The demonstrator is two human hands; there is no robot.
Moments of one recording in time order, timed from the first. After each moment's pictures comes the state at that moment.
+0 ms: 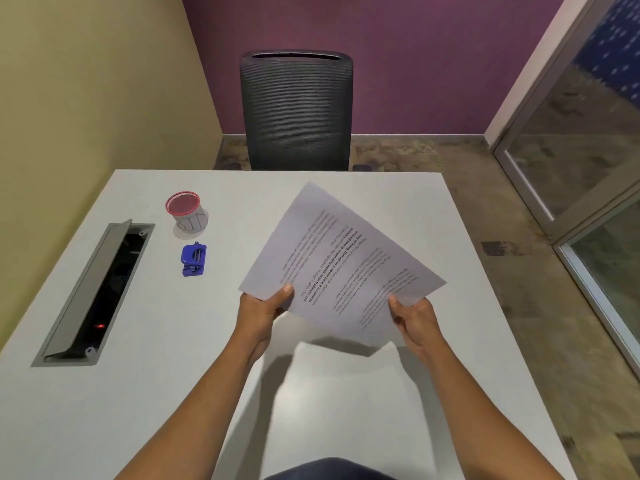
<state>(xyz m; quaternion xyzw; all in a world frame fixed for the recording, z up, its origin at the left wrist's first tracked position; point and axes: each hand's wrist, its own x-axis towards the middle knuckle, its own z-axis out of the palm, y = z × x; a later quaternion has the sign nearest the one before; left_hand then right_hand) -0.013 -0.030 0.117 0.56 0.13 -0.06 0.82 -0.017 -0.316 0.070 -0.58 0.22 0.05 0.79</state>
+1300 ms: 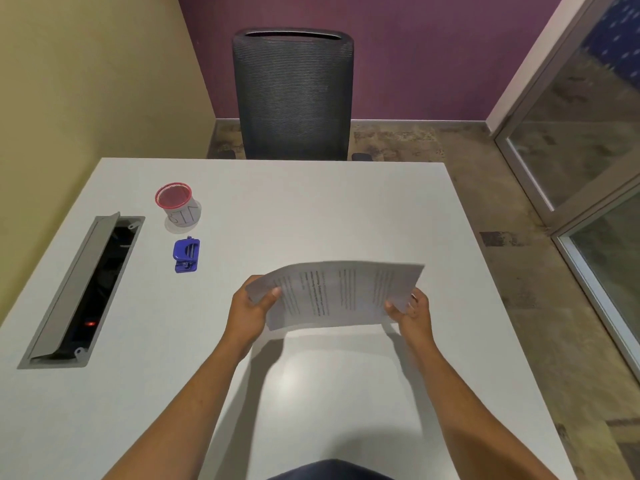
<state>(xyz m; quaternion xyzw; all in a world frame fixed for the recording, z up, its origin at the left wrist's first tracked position) 0.006 -0.004 0.080 0.72 0.12 -0.05 0.69 -0.017 -0.309 0.053 -0.66 0.27 0.02 0.70</state>
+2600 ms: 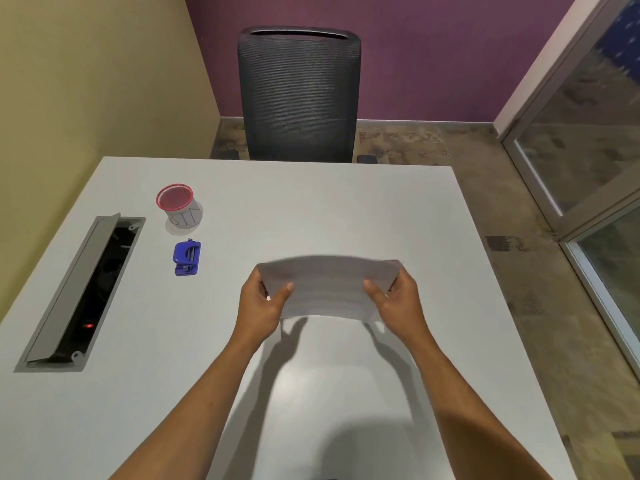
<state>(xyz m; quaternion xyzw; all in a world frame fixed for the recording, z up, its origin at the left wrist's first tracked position) 0.023 -0.026 0.105 0.75 0.06 0.03 0.66 0.023 -0.273 0.110 -0.75 0.05 -0.02 0.66</state>
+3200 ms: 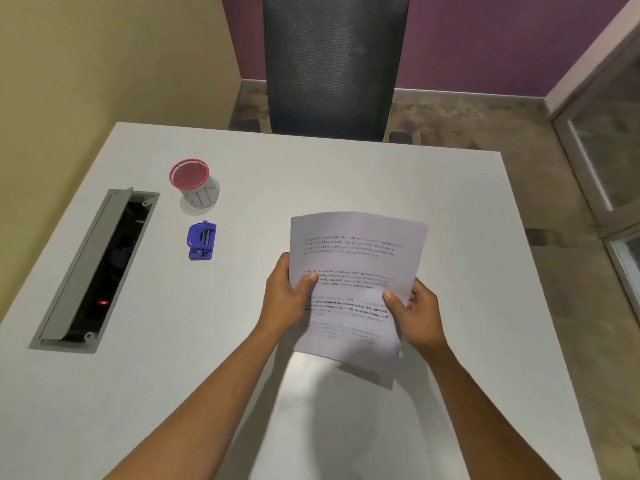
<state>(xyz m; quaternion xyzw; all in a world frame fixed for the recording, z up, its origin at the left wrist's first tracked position) 0.063 -0.028 0.068 0.77 0.09 -0.01 0.64 0.046 -0.270 0.051 -0.75 0.09 0.05 0.66</state>
